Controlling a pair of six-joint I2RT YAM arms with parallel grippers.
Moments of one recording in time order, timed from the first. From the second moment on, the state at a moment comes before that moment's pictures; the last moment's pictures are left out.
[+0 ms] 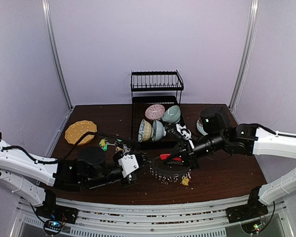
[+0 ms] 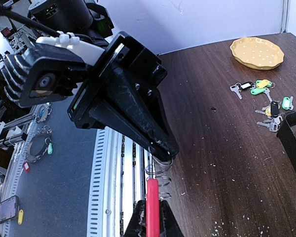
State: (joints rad) left arm -1.37 1.25 0.66 0.38 -0.31 0.41; right arm 0.96 1.23 0.95 -0.25 -0.63 -0.04
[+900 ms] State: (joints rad) left arm -1.37 1.18 0.63 0.33 -0.26 0.39; right arm 0.94 1.27 0.96 -0.30 -0.56 -0.06
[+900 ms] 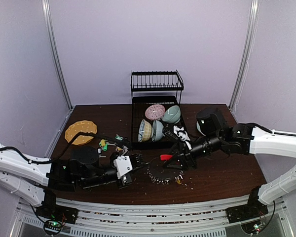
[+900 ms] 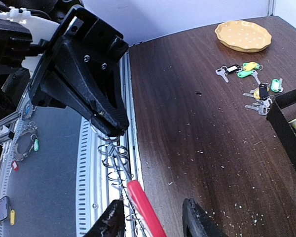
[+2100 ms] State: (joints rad) left arm -1.37 1.22 0.80 0.13 -0.21 0.19; right arm 1.05 1.24 0.87 0.04 -0.52 -0.11
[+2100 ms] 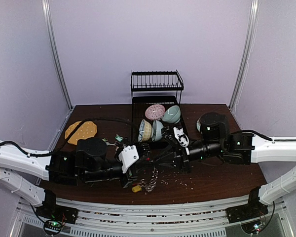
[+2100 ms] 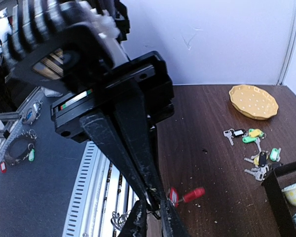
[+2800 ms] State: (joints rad) left arm -1.37 1.21 0.80 0.13 -0.18 0.20; right arm 1.05 1.25 0.90 0.01 -0.51 -0.14
